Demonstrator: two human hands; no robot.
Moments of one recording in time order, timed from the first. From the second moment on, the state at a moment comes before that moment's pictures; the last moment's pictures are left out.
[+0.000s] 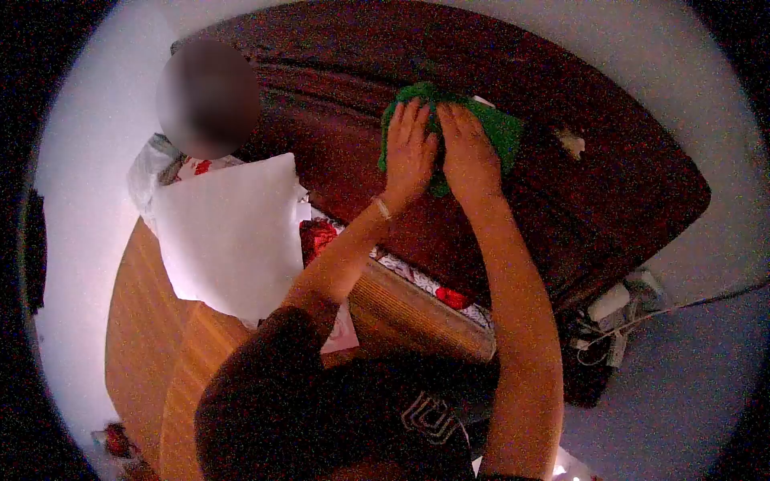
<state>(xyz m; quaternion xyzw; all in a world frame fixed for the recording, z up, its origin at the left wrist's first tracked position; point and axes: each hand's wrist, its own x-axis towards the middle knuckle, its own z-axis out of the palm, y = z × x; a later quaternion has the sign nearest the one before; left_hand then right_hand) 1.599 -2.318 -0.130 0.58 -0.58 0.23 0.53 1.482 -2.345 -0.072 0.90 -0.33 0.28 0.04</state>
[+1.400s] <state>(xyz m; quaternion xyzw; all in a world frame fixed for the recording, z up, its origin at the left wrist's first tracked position) 1.754 -2.353 -0.117 0.57 -0.56 0.39 0.46 1.616 -2.364 -0.093 0.90 -0.27 0.33 0.05</state>
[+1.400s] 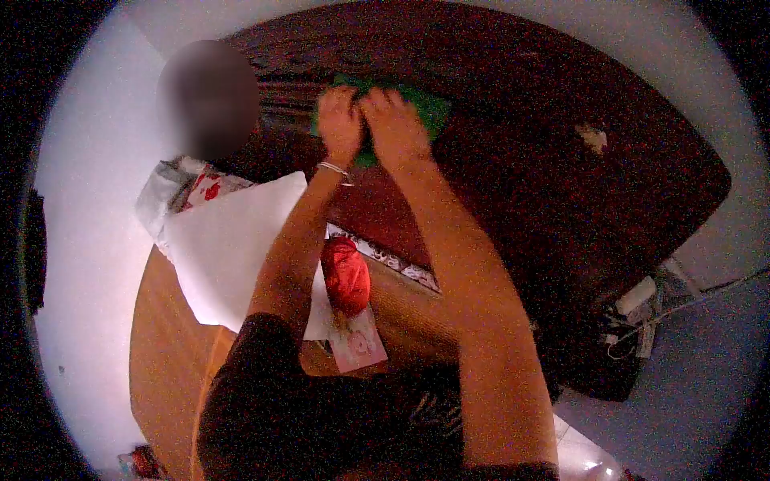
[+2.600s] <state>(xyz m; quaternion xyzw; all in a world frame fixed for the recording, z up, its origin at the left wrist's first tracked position) 1.365 -2.406 0.048 0.22 -0.69 0.37 0.58 1.223 -2.385 0.030 0.70 -0.39 0.50 0.34</state>
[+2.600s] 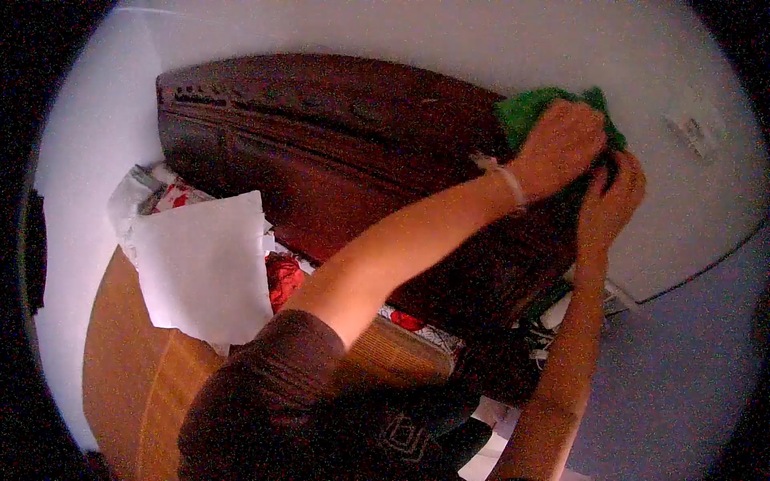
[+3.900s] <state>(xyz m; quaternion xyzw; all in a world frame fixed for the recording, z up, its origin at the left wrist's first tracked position) 1.983 -2.434 -0.009 0.53 -0.60 0.36 0.47 1.821 -2.446 0.041 0.83 -0.29 0.20 0.43</state>
